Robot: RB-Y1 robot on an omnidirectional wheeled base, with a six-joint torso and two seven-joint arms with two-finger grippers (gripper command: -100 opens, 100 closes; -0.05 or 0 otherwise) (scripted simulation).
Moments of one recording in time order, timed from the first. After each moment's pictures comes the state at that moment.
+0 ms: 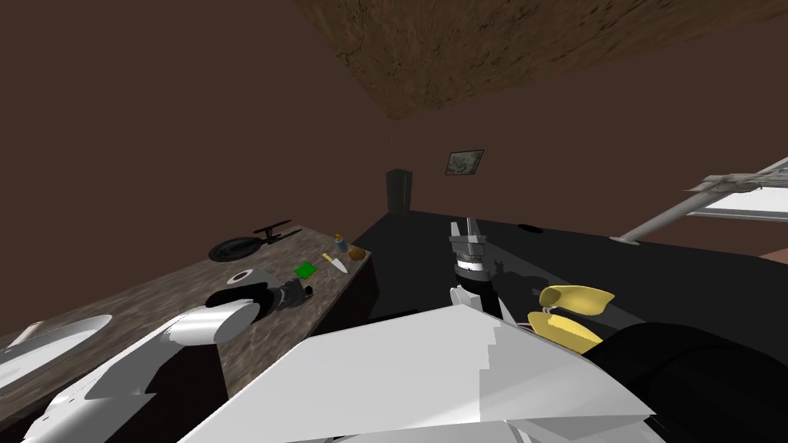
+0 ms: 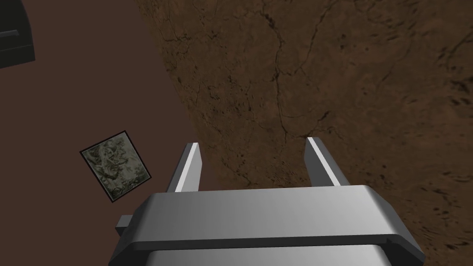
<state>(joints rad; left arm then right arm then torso) 0.39 0.93 0.15 -1.93 0.84 0.92 0.77 0.54 0.02 -0.06 -2.29 0.03 -0.62 -0.15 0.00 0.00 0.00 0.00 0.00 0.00</state>
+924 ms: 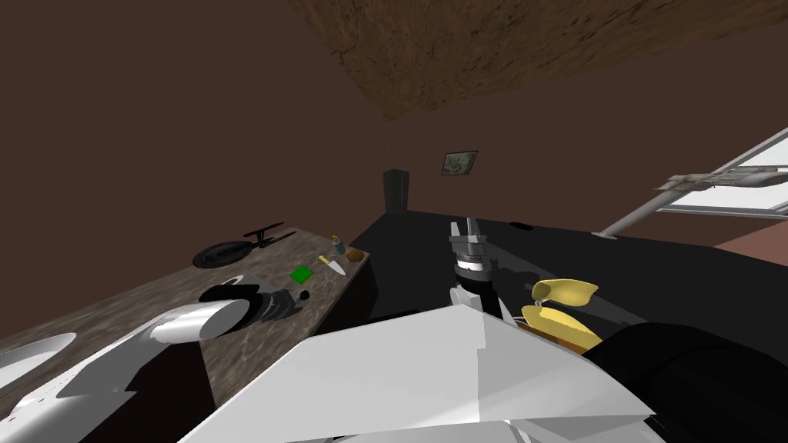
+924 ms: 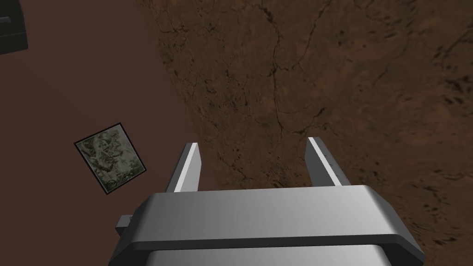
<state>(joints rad) 0.38 1.00 0.17 -1.87 0.94 1.11 0.89 0.54 0.02 -0.06 -2.29 0.03 -0.62 -0.15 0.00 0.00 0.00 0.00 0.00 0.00</state>
